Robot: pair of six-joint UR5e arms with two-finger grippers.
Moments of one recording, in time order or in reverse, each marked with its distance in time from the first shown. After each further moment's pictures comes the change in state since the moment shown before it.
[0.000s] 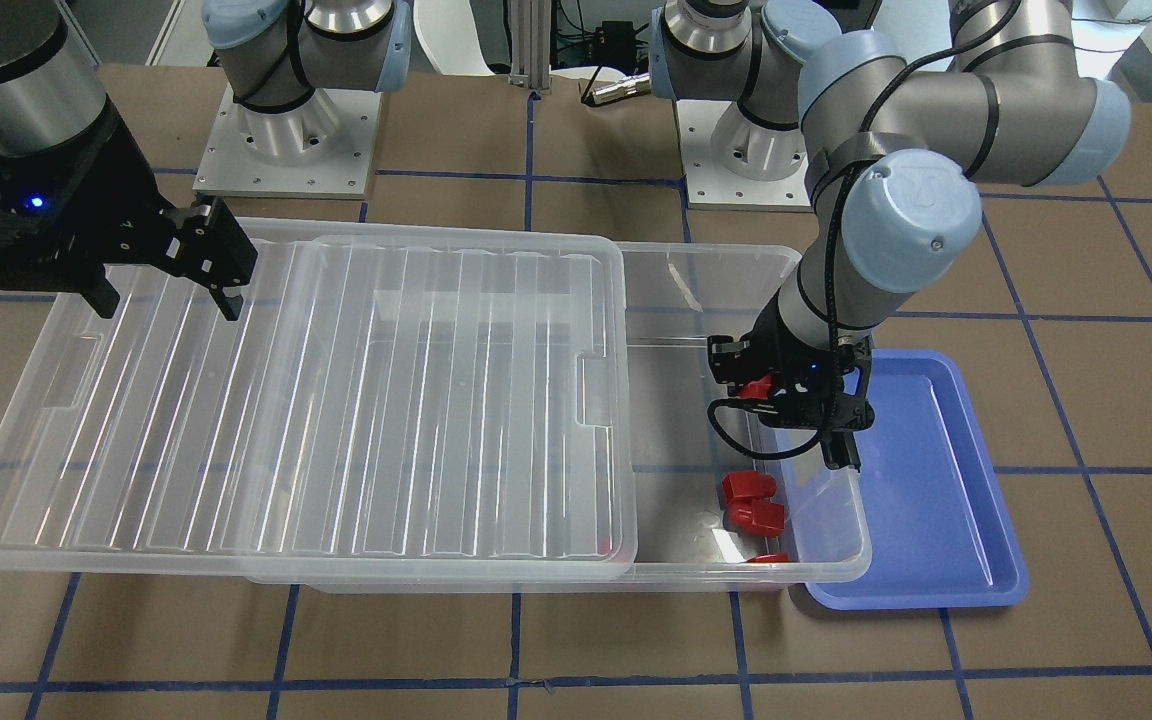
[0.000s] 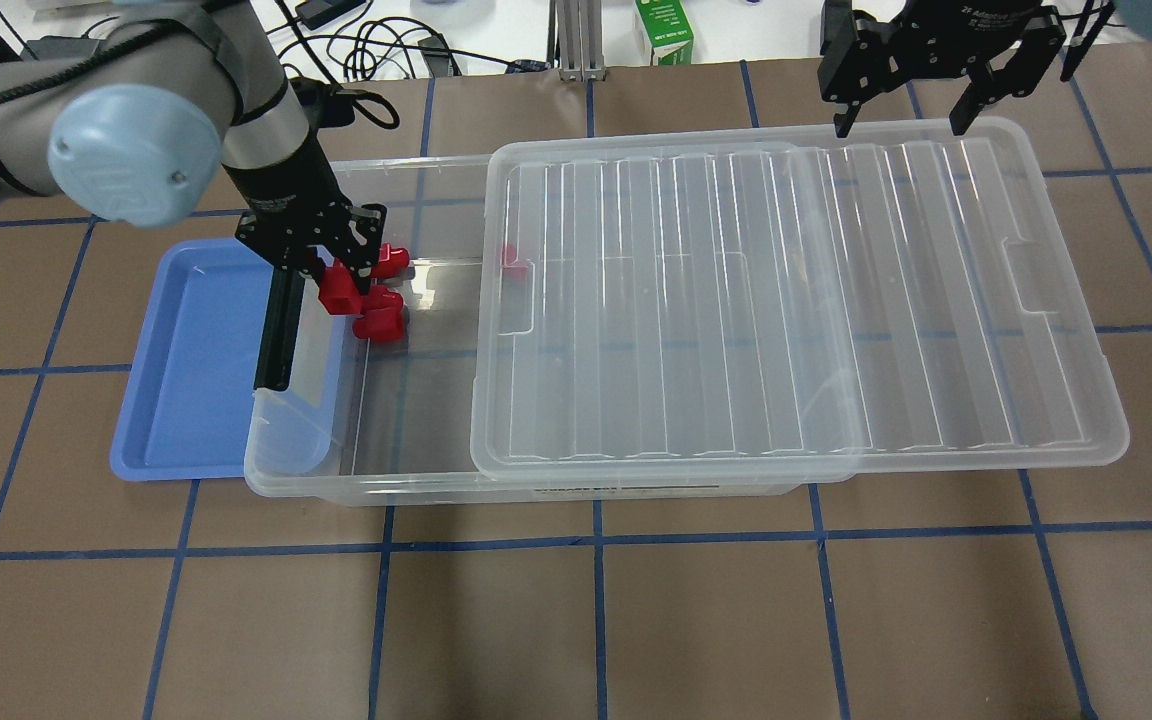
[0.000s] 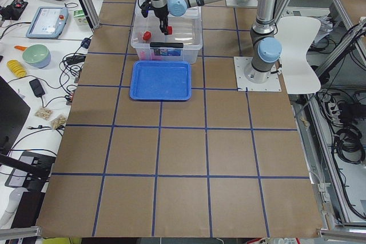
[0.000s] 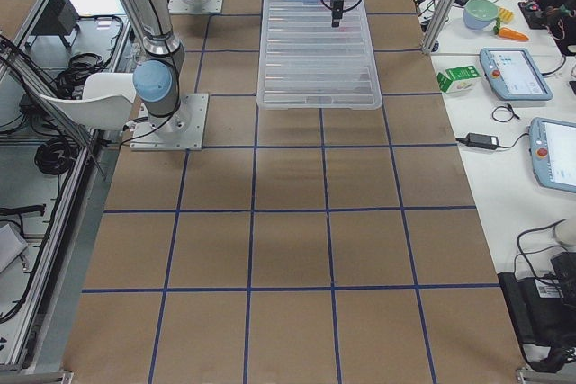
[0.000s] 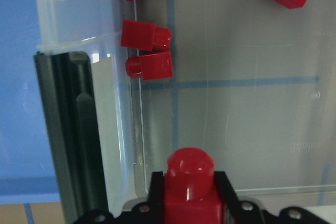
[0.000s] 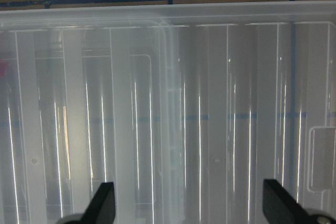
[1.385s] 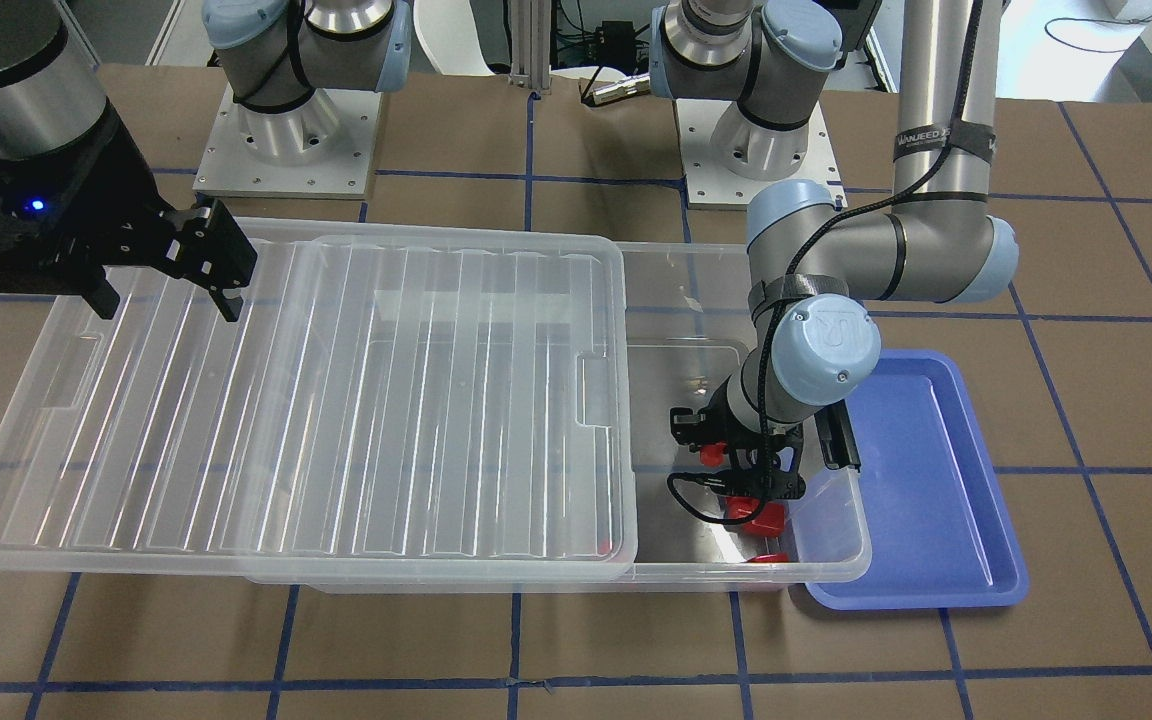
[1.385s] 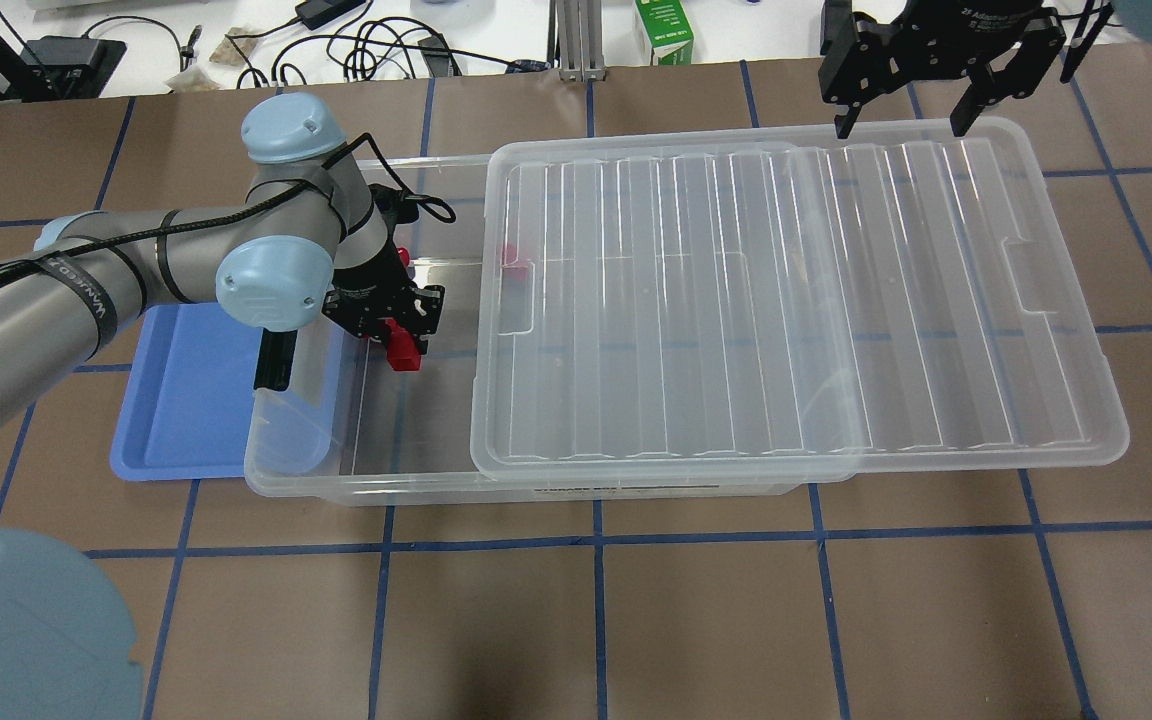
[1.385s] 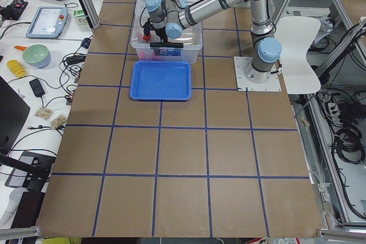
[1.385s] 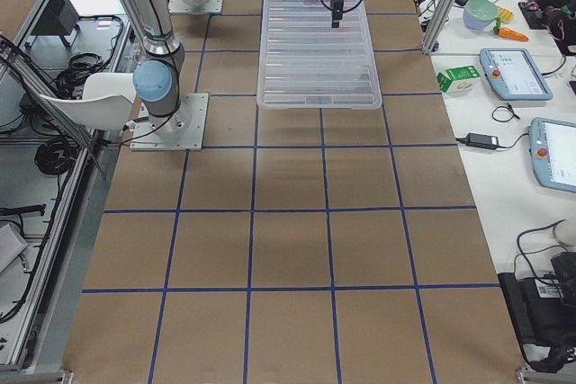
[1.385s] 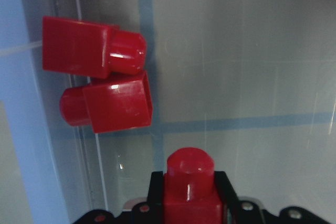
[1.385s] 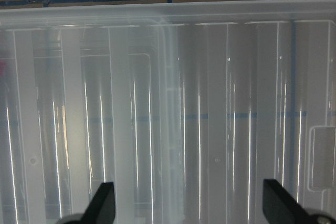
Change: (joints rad) left arm -0.008 -0.170 -0.076 0.218 -0.028 -0.011; right arm -0.001 0.000 0.003 0.000 0.000 0.001
